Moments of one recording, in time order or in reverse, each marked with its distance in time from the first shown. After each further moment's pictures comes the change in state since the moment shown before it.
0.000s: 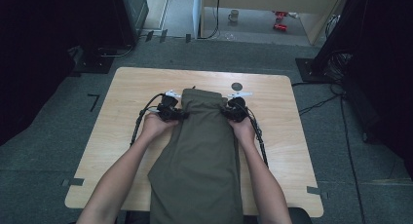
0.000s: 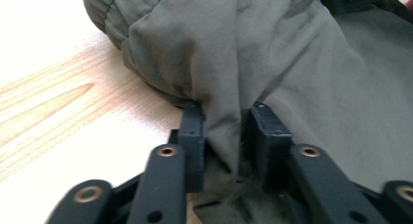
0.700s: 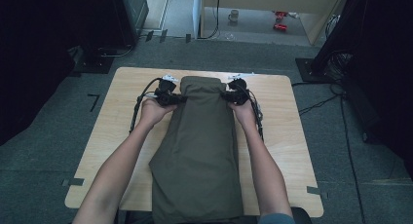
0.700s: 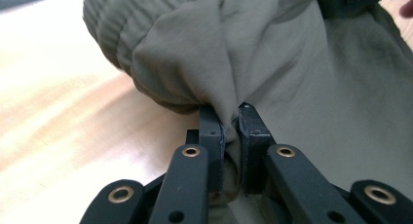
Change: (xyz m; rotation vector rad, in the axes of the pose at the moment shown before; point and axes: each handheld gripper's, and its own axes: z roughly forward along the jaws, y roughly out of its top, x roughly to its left) left arm 0.007 0.055 -0.035 -0.067 0.050 0.033; right arm -0.004 0.068 -0.022 -0.023 0.012 -0.021
